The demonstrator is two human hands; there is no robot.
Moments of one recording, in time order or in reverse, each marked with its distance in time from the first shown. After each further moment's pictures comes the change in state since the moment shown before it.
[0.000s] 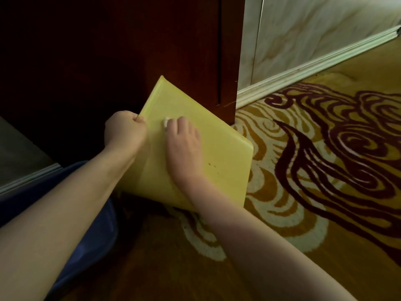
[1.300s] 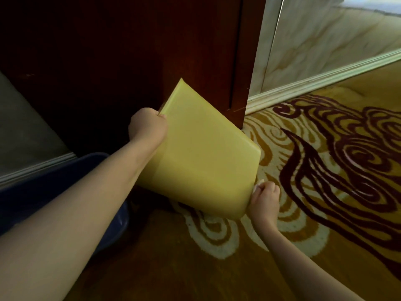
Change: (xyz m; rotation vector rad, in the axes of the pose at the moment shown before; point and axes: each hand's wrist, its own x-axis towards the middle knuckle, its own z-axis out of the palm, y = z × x) left_hand 0.001 0.007 -0.005 -0.022 -0.070 -0.078; right_hand -0.114 0.133 -0.026 0.097 -0.069 0.848
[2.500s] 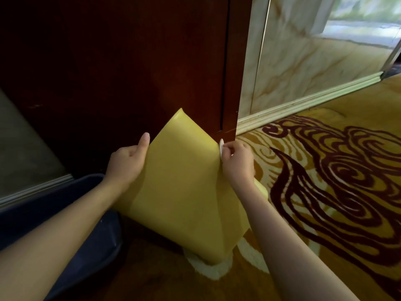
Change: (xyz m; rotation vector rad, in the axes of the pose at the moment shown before) left_hand -0.024 -0.030 -0.035 -0.205 -0.132 0.209; right_hand 0.032 -0.143 -0.038 0.157 -0.025 -0.298
